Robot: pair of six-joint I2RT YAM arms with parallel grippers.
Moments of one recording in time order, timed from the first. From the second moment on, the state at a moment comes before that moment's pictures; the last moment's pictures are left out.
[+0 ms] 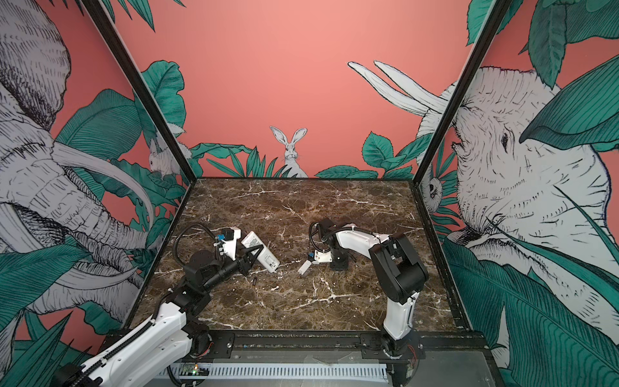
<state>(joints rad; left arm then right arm) -0.49 0.73 0.29 0.28 0.33 -0.37 0.59 1.84 1.16 -0.90 0.10 -0.93</state>
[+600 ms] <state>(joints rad) -0.49 0.70 0.29 0.26 0.33 -0.37 0.49 1.97 1.35 -0.97 0.02 -0.64</state>
